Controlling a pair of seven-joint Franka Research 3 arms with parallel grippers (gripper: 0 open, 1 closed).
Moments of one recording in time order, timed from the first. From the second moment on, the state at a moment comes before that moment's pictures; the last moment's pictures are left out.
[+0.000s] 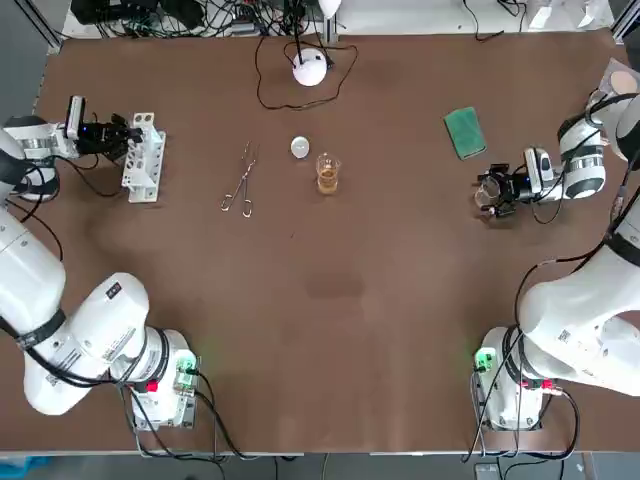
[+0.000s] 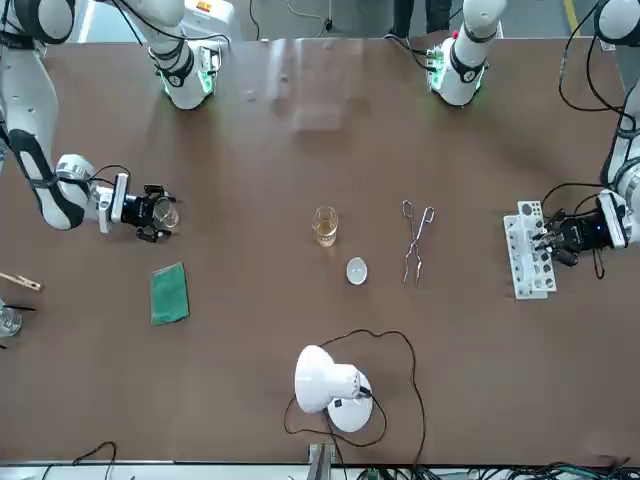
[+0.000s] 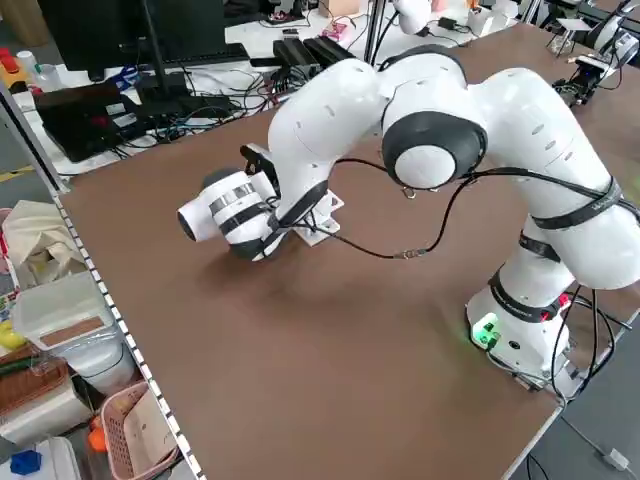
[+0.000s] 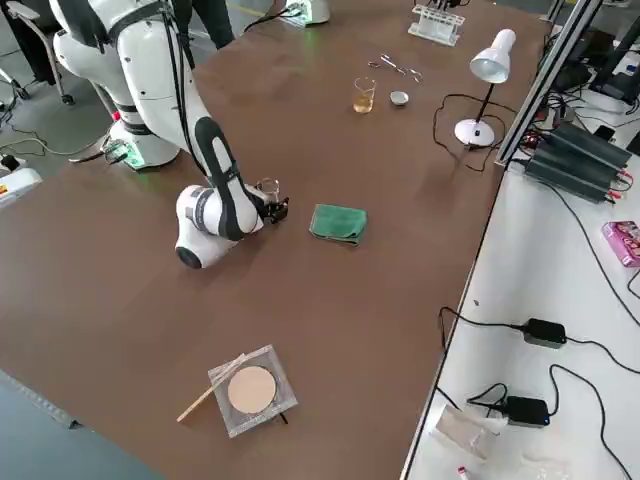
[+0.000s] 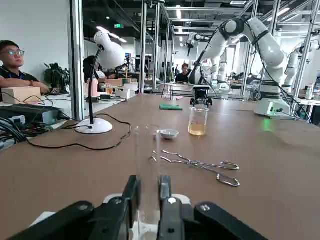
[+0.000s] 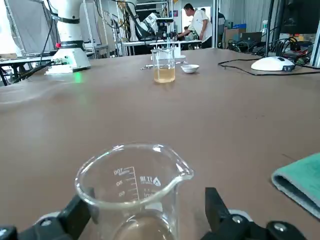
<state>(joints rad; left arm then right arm) 0.82 0.85 -0.17 -1.60 -0.95 1.38 2.47 -0.46 0.69 -0.07 -2.17 1.06 1.68 -2.85</state>
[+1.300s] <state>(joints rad) 0.82 0.78 -0.21 -1.61 -0.93 1.33 2.43 -0.46 0.75 -0.08 -2.14 1.06 1.65 -2.88</state>
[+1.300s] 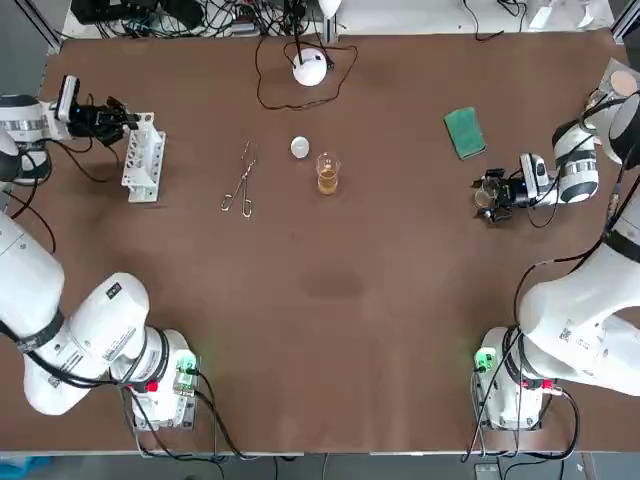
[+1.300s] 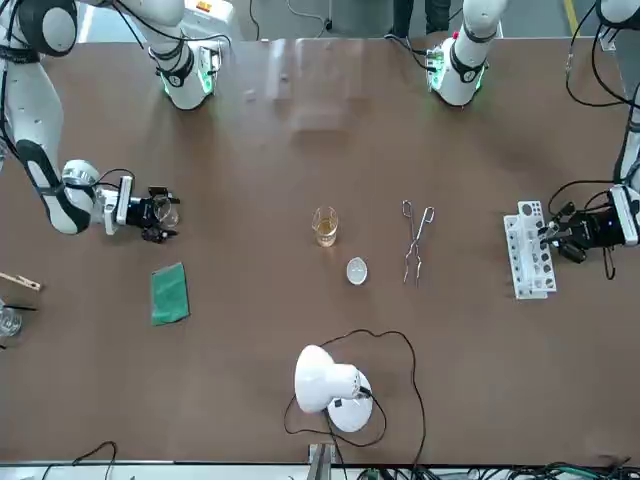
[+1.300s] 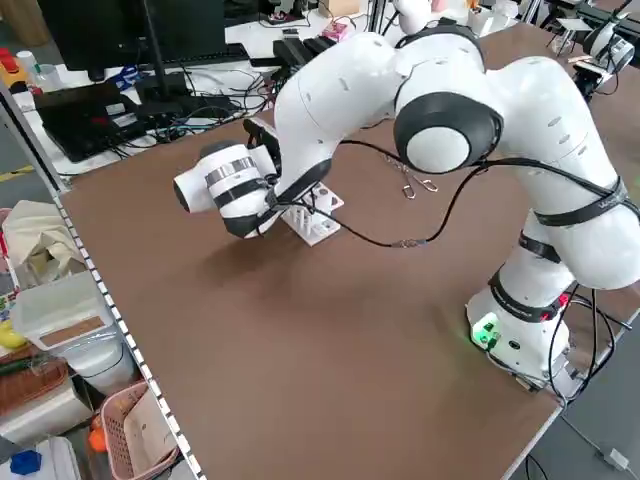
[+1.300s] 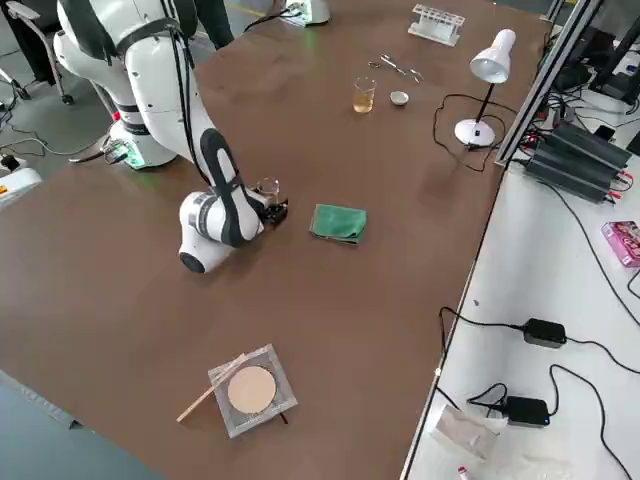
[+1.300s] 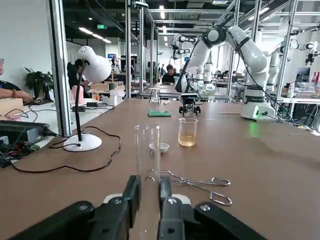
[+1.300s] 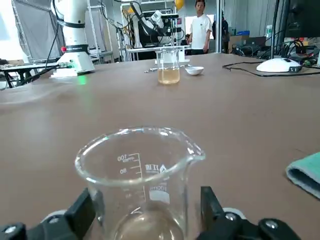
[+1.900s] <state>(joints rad) 0.83 0.75 -0.22 -1.60 -0.93 1.31 2.38 -0.46 0.75 -0.08 -2.13 1.06 1.65 -2.88</state>
